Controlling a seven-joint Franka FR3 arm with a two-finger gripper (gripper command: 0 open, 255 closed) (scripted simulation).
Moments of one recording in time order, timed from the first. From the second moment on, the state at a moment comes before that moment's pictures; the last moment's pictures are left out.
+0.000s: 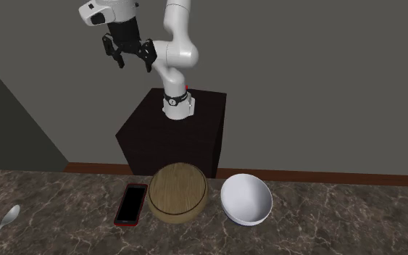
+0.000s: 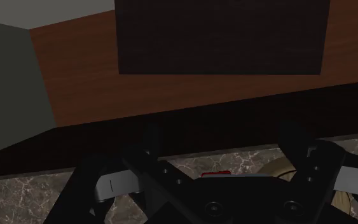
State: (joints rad) arm -0.02 -0.75 0.03 -2.39 -0.05 1.48 -0.04
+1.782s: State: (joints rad) arm 0.10 -0.13 0.47 -2.23 0.04 1.98 0.51
